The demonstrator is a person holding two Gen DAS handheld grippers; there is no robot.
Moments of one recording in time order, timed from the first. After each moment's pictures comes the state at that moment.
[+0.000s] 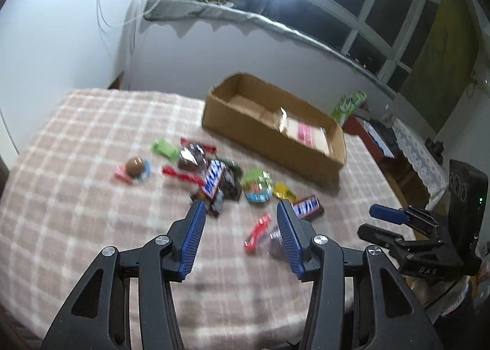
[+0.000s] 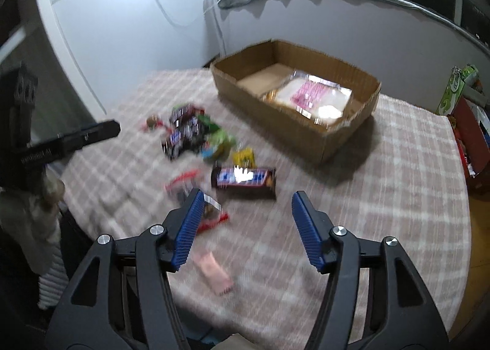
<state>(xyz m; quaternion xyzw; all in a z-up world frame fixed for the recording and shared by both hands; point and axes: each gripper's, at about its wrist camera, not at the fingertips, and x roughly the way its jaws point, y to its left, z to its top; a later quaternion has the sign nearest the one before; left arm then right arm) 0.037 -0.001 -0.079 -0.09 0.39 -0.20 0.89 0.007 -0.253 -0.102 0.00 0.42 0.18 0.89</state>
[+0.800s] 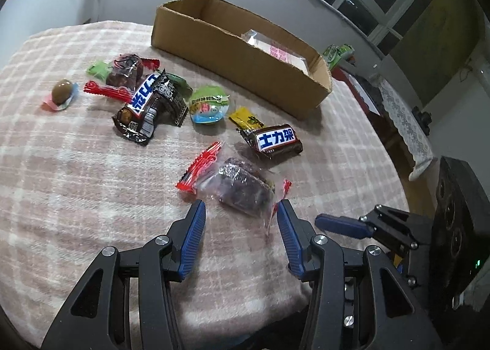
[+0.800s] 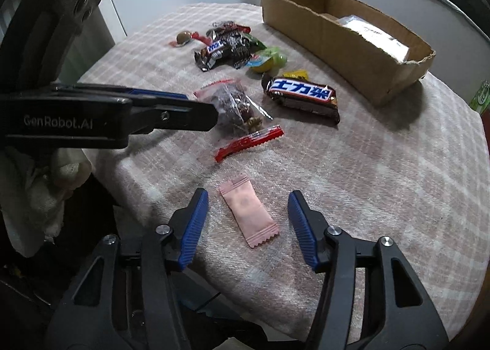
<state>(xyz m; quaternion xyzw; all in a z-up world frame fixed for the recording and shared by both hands) 0.033 -0.056 -0.136 -0.10 0.49 -0.24 0.83 -0.023 -0.212 -0.159 -0.09 0.48 0.23 0.84</state>
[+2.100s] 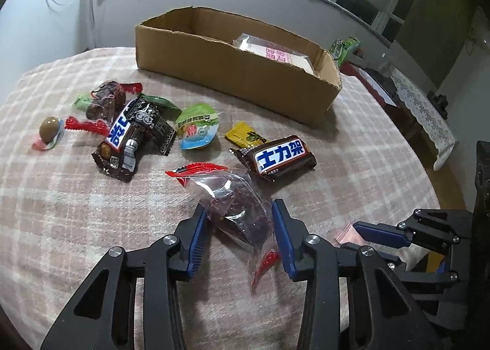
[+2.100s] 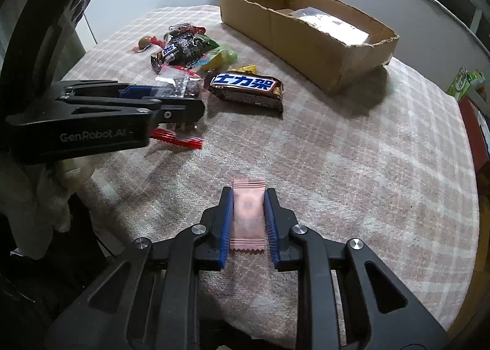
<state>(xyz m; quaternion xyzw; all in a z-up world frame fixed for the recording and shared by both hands) 0.040 -0.082 -0.143 -0.03 0.46 -0.22 0.86 -0.016 -0.245 -0.162 -0.08 0.48 0.17 0.85</state>
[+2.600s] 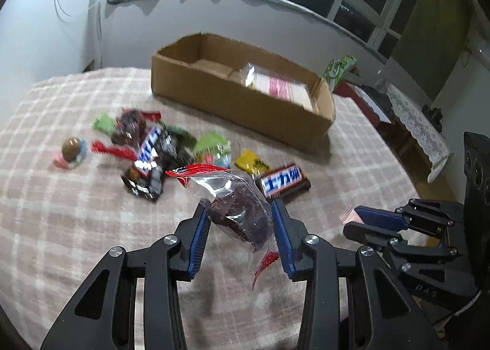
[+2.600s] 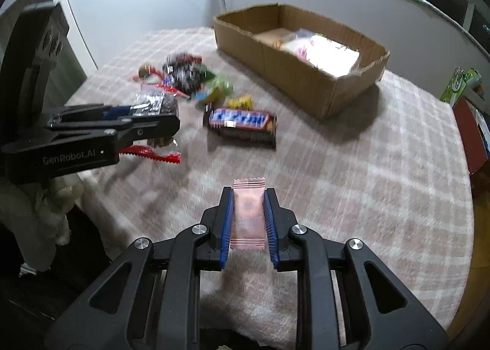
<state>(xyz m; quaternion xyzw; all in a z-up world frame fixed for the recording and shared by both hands) 0.043 -0.063 -0.110 -0.05 0.42 -0.22 0.88 -0.005 -0.249 -0.133 -0.05 0.46 0.17 0.87</state>
